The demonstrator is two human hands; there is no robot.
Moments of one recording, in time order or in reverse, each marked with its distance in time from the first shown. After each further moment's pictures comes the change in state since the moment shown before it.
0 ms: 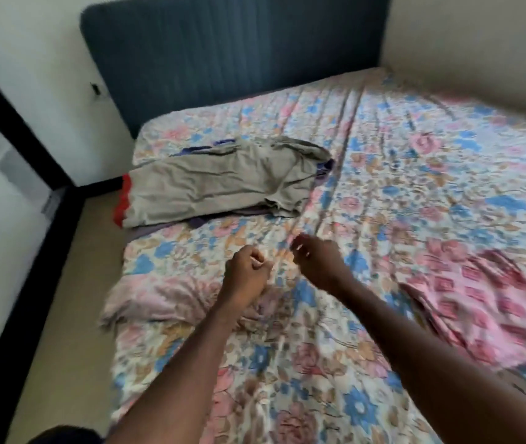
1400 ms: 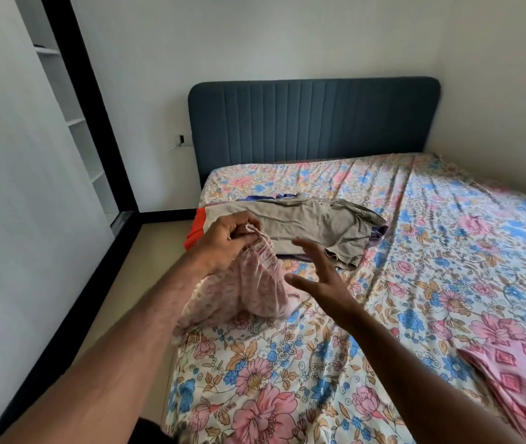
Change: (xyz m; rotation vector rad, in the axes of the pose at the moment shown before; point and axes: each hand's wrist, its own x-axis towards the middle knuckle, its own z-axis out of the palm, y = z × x) left_hand -0.023 0.037 -0.244 0.004 0.008 0.538; right_hand -0.015 -0.157 0.024 0.571 -0.139 -0.268
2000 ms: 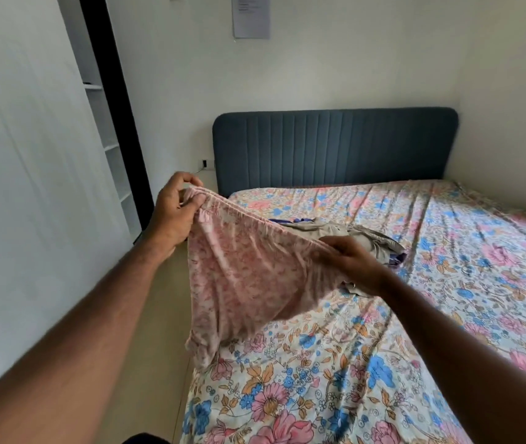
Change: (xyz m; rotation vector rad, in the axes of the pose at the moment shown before) left_hand 0.002 0.016 -0.112 -0.072 0.545 0.029; right_hand 0.061 -0.064 -0.050 -0.031 -0.258 -0.094
